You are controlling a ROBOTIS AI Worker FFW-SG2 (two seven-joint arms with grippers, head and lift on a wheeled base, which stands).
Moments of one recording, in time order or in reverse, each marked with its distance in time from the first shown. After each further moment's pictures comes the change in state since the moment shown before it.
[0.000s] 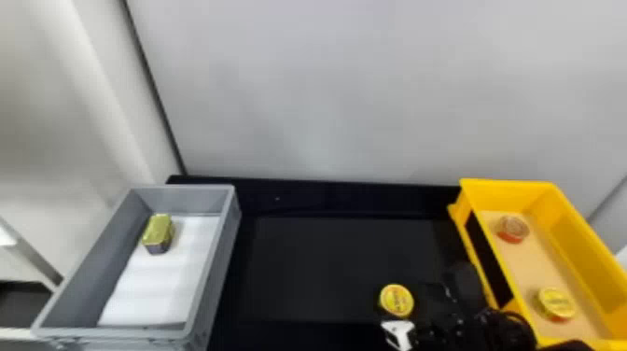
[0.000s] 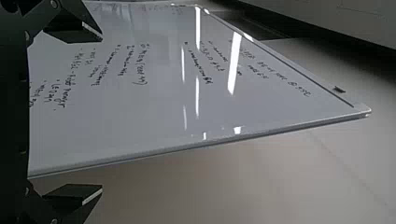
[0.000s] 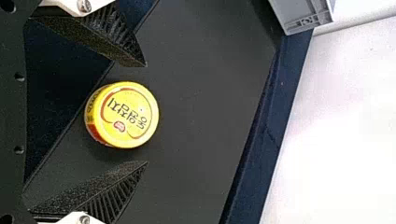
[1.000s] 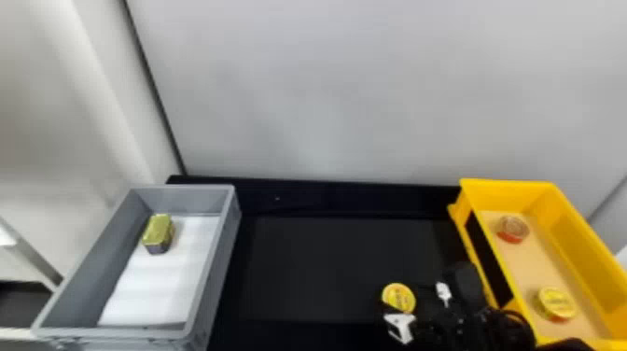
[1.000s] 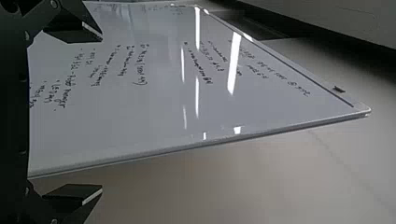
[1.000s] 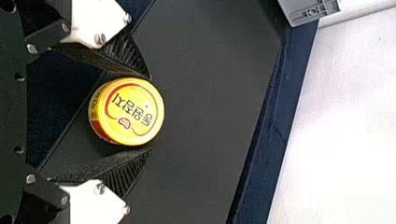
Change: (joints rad) left arm 0.003 0.000 0.001 -0.001 -0.002 -0.001 0.002; right arm -0.017 0.000 -0.003 0.031 -0.011 0.005 -0.012
